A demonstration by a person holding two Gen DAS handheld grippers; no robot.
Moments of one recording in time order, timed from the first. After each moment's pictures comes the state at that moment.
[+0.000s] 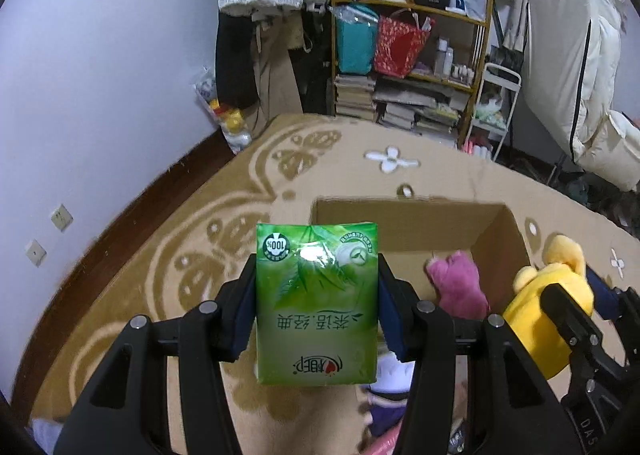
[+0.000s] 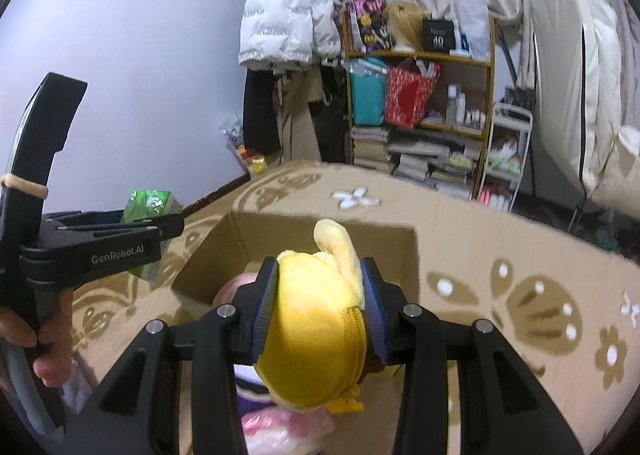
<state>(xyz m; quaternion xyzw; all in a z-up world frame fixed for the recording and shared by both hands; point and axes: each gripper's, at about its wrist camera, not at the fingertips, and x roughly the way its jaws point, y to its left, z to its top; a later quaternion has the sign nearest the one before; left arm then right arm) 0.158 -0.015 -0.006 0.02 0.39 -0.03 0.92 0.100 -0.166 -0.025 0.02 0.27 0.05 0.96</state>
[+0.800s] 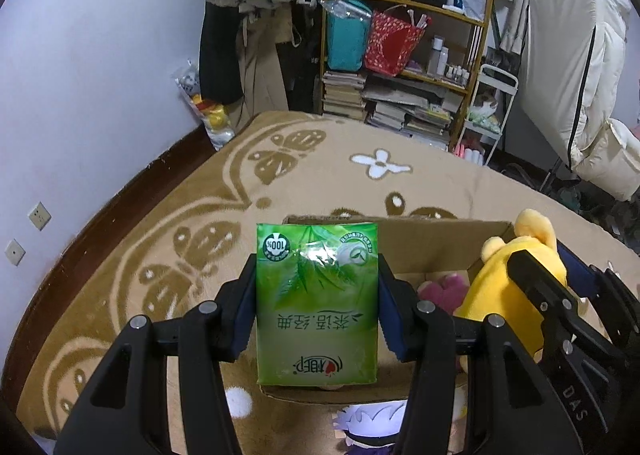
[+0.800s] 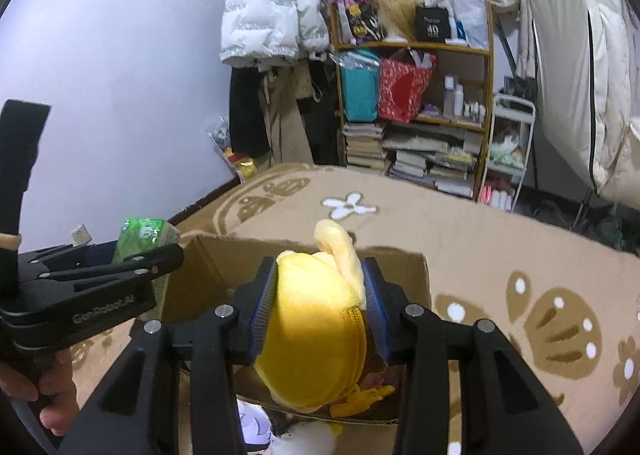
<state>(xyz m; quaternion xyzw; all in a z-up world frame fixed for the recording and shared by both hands) 0.210 -0.029 -0.025 0.00 0.39 -0.05 0.92 0.166 -0.176 -0.048 0.04 0.29 0.04 0.95</state>
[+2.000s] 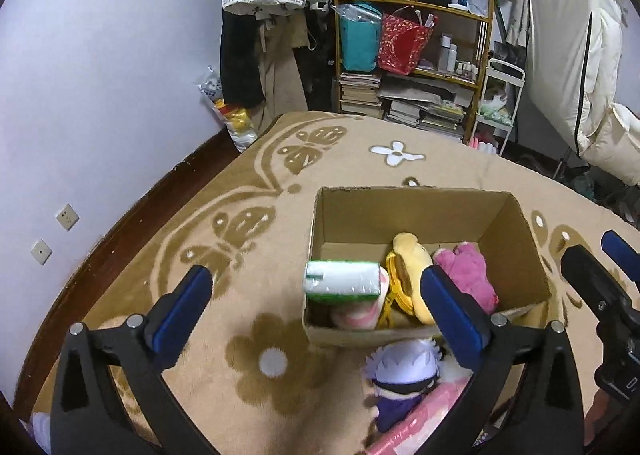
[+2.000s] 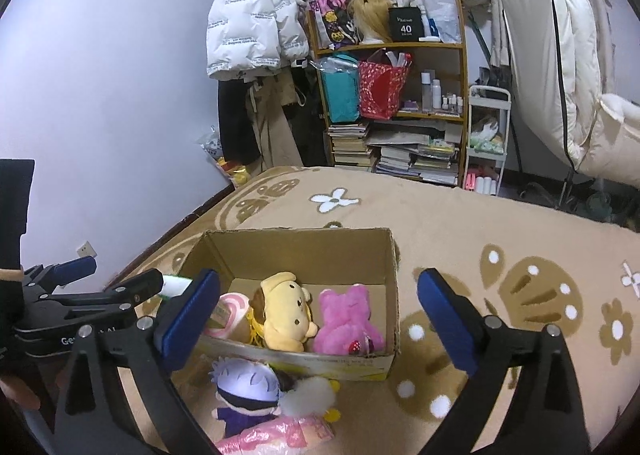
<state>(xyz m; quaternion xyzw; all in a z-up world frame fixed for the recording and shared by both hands) 0.159 -0.017 -0.014 0.03 0.38 -0.01 0.92 0.106 -0.188 -0.022 0.07 0.28 0.02 0.96</state>
